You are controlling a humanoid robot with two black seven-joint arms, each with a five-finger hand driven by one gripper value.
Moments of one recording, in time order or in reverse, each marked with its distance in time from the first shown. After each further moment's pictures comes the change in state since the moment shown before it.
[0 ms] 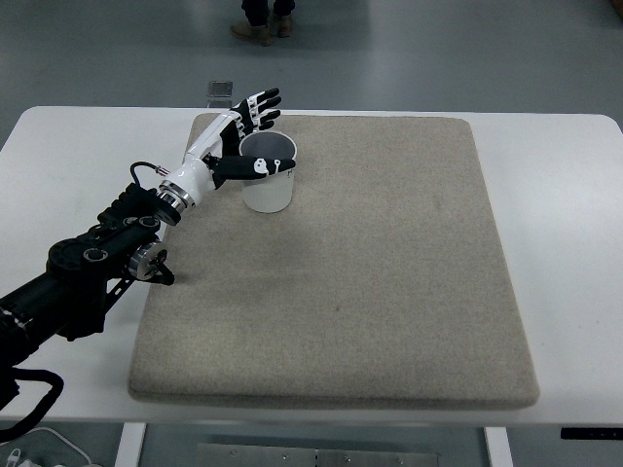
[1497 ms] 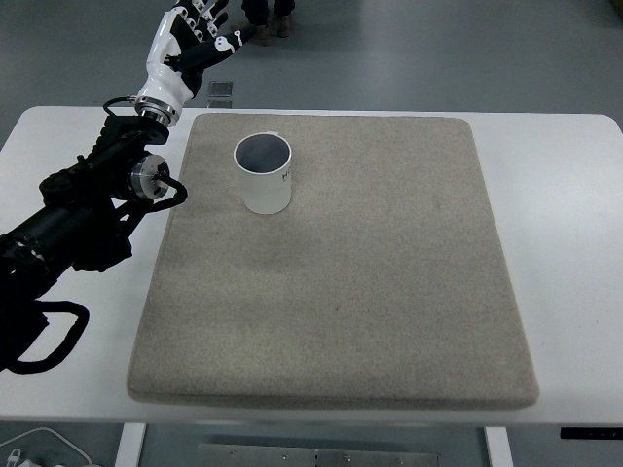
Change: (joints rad) left arm -0.236 -0.062 -0.056 0.211 -0.447 0.014 0.000; right arm -0.002 0.000 -0.002 0.002 -0.004 0.003 0.000
